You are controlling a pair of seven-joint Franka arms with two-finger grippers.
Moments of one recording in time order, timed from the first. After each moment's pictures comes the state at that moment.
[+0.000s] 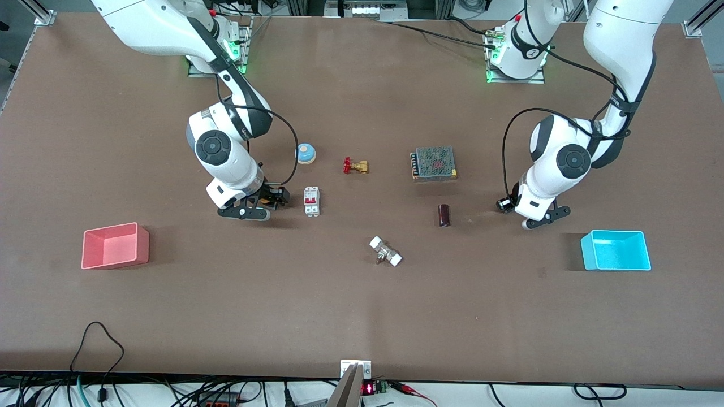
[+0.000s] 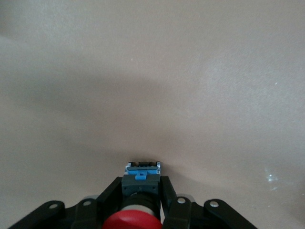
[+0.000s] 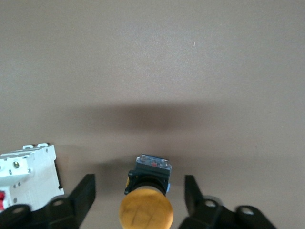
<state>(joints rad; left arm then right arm) -0.02 0.41 -0.13 -2.19 0.05 2.55 -0.58 0.21 0.47 0.22 -2.02 -0.12 2.50 0.58</state>
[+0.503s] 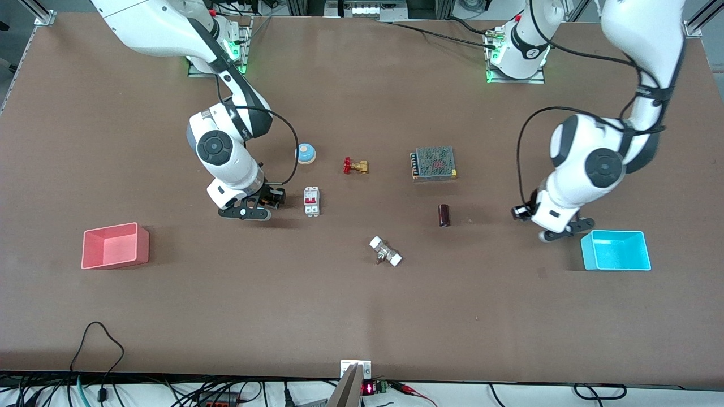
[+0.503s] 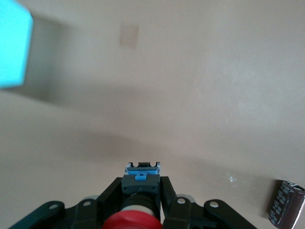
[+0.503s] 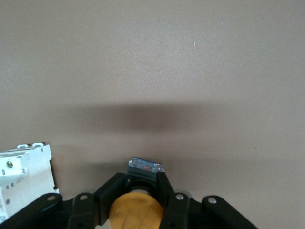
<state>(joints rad) 0.00 0.36 -0.11 -1.96 0.06 2.28 -0.40 0.21 0.48 0.22 -2.02 -0.13 2.50 0.57</state>
